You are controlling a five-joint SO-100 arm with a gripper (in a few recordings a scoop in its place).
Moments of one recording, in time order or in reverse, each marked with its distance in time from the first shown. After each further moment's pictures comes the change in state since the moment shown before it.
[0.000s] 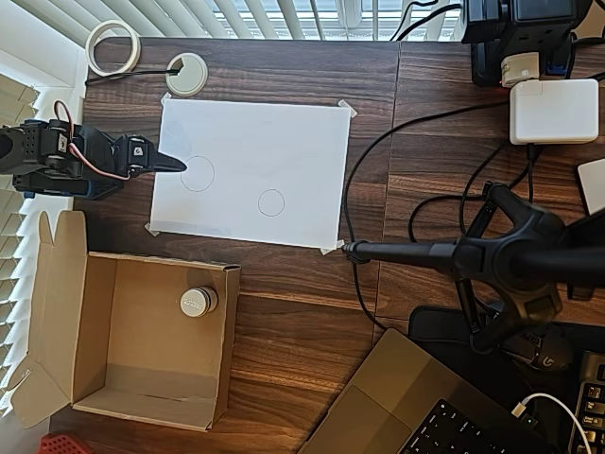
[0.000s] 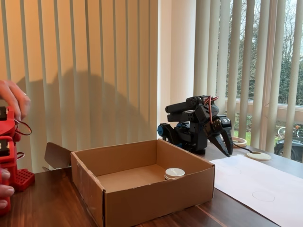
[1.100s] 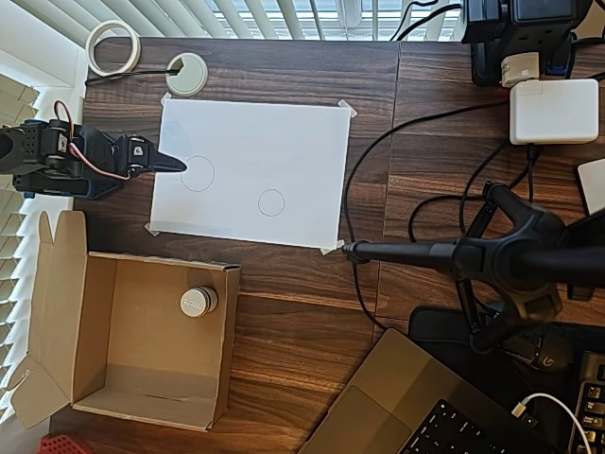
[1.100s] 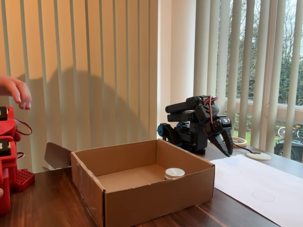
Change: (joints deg) arm 0.8 0.0 0.0 0.0 -1.0
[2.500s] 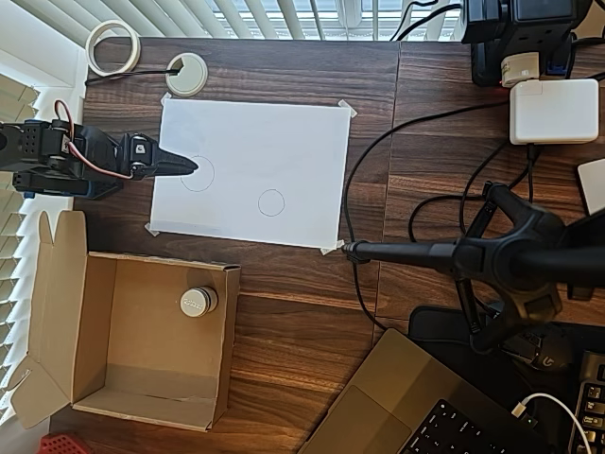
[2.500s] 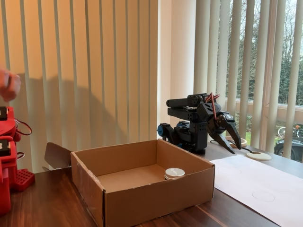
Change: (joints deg) arm 1.4 -10.0 -3.1 -12.6 -7.1
